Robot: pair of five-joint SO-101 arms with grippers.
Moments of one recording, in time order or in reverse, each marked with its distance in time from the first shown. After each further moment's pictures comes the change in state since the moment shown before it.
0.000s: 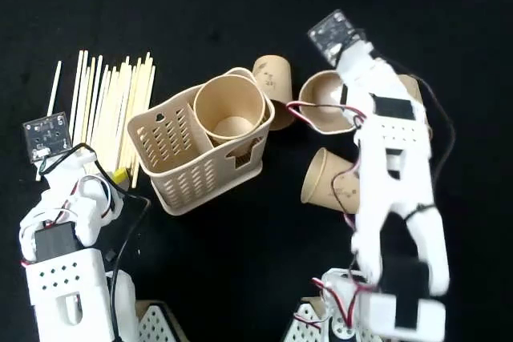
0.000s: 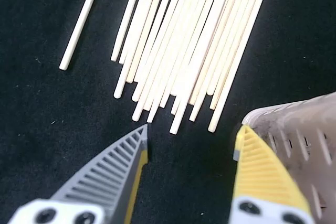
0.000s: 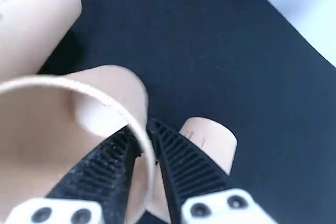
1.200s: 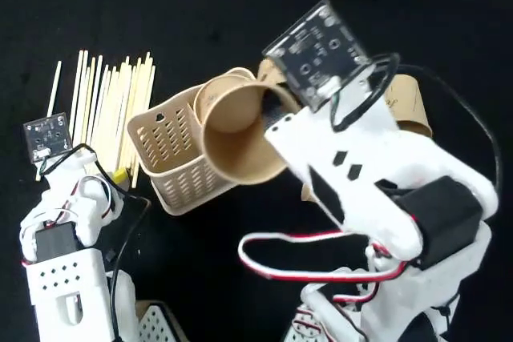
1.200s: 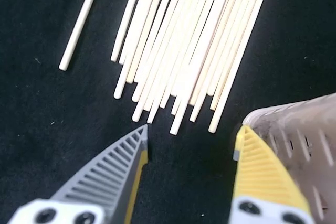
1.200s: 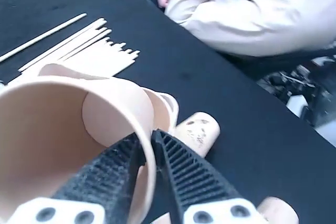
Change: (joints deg) left arm 0.0 0.0 0.6 -0.5 0.0; right arm -33.3 -18.5 -53.0 60.0 -23.9
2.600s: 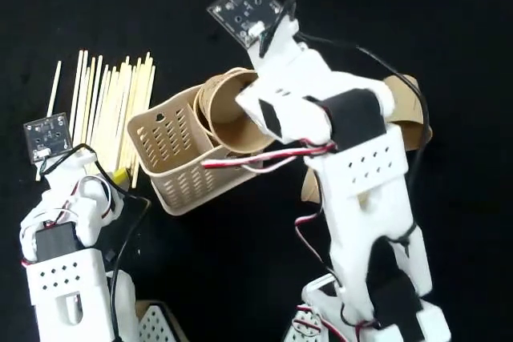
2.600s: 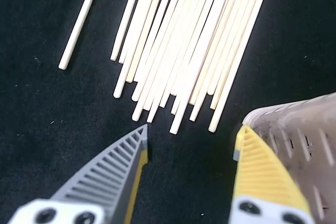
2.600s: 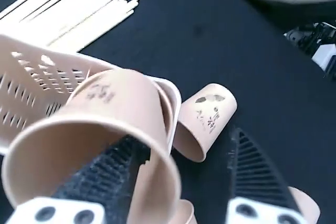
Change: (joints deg) left arm 0.0 0.0 0.0 0.0 0.0; right arm 2.5 13.9 10.8 -10.8 2.3
